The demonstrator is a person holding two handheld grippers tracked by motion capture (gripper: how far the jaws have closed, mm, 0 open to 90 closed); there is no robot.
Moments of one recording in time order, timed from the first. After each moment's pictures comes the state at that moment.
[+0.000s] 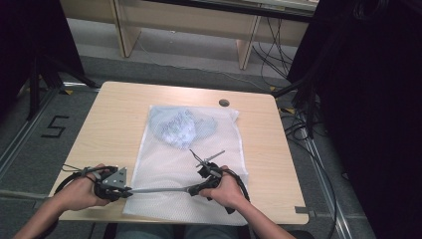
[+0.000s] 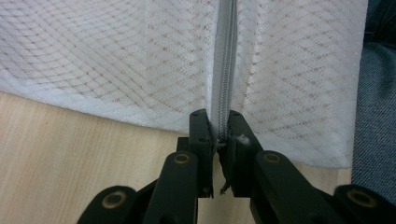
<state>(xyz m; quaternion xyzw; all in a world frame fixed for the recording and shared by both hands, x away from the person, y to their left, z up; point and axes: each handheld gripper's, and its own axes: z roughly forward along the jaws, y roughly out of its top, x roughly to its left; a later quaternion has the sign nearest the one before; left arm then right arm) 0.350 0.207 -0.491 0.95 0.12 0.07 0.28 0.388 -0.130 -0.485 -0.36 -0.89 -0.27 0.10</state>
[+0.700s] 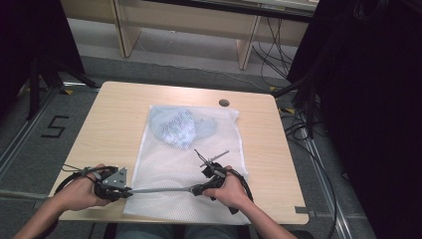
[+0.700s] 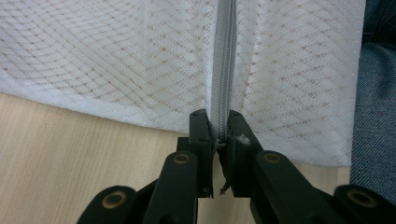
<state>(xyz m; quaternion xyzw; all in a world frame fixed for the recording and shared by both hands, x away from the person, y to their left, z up) 0.350 0.208 -0.491 0.95 0.12 0.07 0.28 0.388 -0.141 -0.484 -0.38 -0.88 -0.26 0.10</state>
